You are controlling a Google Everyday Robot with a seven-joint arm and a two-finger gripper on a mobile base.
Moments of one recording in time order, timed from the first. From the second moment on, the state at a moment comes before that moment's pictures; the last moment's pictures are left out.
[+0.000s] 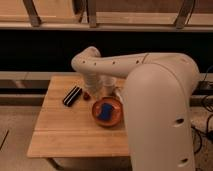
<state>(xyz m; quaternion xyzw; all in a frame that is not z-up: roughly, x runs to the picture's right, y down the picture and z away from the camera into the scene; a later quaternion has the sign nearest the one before) -0.055 0.050 0.790 -0.27 0.23 0.48 0.80</state>
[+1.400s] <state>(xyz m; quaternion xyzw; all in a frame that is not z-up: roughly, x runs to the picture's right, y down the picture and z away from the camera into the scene) -0.133 0.044 0.876 -0.34 0.17 0.35 0.85</state>
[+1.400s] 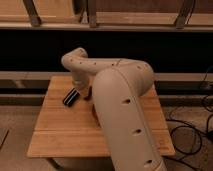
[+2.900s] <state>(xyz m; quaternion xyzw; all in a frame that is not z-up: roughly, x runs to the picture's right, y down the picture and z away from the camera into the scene) -0.226 0.029 0.979 -0.40 0.10 0.21 0.89</state>
